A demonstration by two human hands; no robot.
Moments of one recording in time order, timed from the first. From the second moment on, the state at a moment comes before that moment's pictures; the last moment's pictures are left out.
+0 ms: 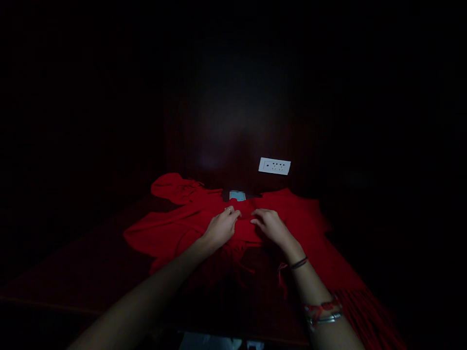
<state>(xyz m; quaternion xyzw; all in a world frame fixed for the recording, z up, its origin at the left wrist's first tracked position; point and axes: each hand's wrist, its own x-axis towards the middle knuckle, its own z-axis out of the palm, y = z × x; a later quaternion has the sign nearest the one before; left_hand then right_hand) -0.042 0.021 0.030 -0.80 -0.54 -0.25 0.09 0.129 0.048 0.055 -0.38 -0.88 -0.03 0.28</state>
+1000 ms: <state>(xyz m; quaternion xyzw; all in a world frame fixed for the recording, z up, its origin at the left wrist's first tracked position) -0.037 0.031 0.021 -0.79 -0.55 -0.28 0.06 0.128 0.050 0.055 -0.40 -0.88 0.00 0.27</state>
